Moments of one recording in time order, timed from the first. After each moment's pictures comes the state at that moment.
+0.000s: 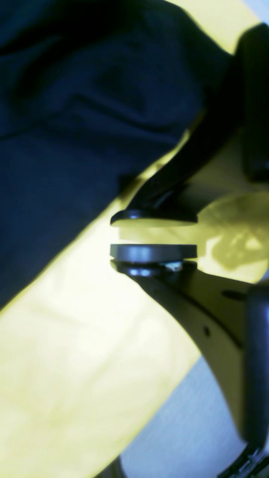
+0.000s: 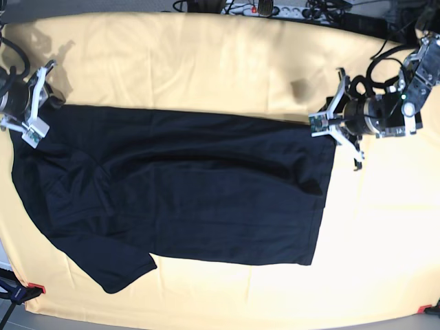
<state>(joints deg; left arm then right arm) -0.4 -52.5 20.4 116.1 -23.3 -47.1 48.6 -20.6 42.7 22.0 109.4 57.2 40.9 -77.6</state>
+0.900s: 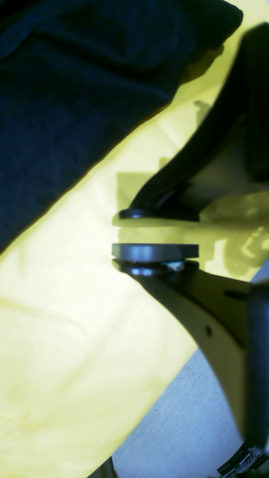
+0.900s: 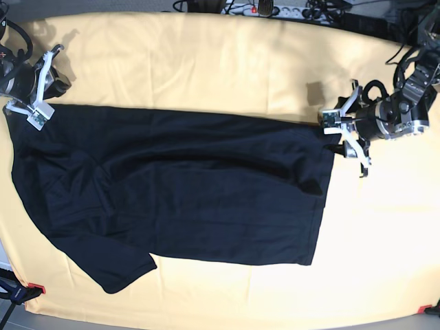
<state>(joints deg) -0.3 -54.4 20.4 106.7 4.1 -47.7 14.8 -26.2 42.1 22.0 109.5 54.7 40.9 -71.6</state>
